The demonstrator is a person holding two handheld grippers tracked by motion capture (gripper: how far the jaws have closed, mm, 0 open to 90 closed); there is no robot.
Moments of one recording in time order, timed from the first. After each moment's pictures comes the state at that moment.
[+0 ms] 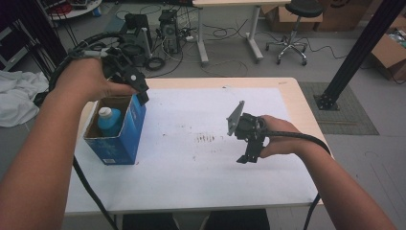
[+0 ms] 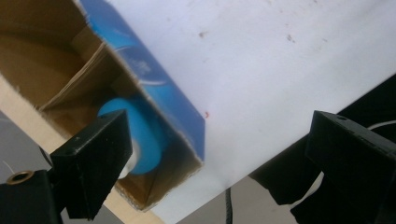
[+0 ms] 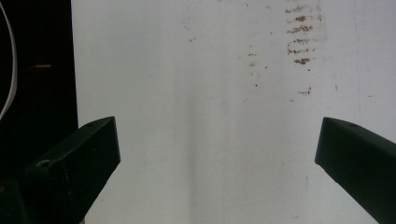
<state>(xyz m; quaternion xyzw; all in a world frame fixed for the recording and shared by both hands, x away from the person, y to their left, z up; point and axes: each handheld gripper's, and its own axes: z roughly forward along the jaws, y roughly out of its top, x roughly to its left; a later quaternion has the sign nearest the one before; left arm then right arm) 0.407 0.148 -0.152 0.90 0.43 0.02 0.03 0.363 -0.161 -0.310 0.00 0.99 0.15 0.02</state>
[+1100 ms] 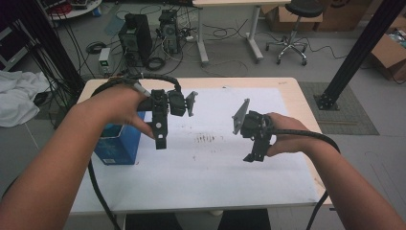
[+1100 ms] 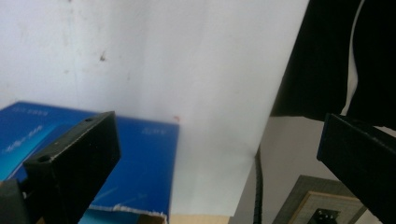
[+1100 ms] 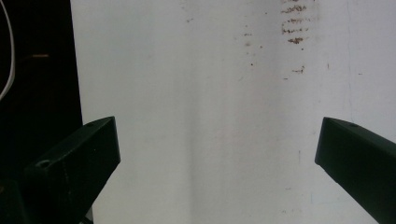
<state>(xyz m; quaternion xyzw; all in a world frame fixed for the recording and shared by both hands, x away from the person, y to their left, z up) 0.355 0.065 -0.218 0.99 0.08 -0.03 -0.07 0.360 -0.173 -0.298 0.01 0.99 0.12 0.03</state>
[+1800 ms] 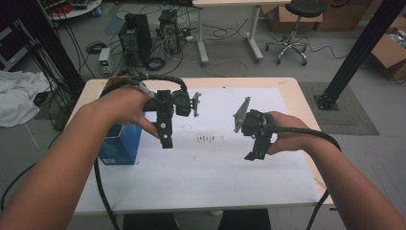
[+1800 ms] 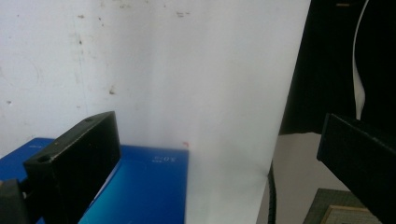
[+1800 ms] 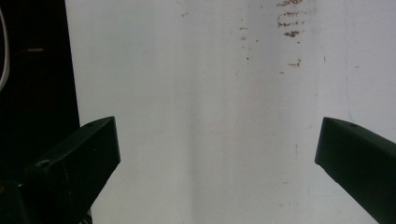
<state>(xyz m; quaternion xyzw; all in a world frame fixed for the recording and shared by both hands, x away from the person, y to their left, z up) 0.359 0.058 -0.218 1.00 0.06 -0.01 -0.03 0.364 -0.176 -0.297 0.02 0.99 0.12 0.03</state>
